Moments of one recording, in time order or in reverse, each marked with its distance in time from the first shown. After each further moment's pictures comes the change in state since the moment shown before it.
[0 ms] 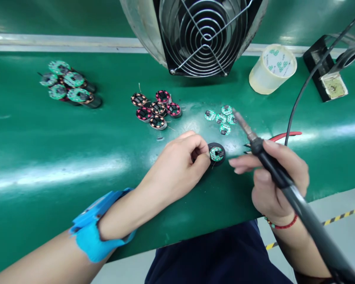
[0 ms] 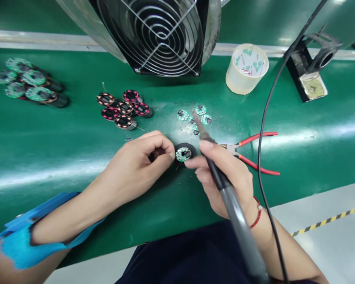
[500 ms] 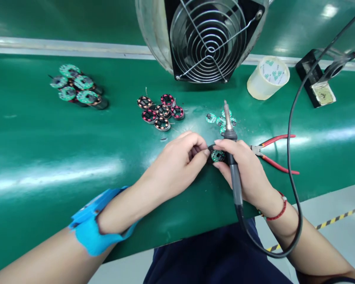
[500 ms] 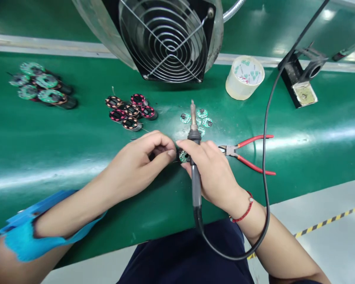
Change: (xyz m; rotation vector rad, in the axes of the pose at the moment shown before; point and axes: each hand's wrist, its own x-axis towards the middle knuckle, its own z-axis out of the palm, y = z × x) left_hand -0.001 -0.009 -0.005 -0.045 -0.007 0.070; right_hand 0.016 0.008 0.020 -0.252 -0.320 -0.019
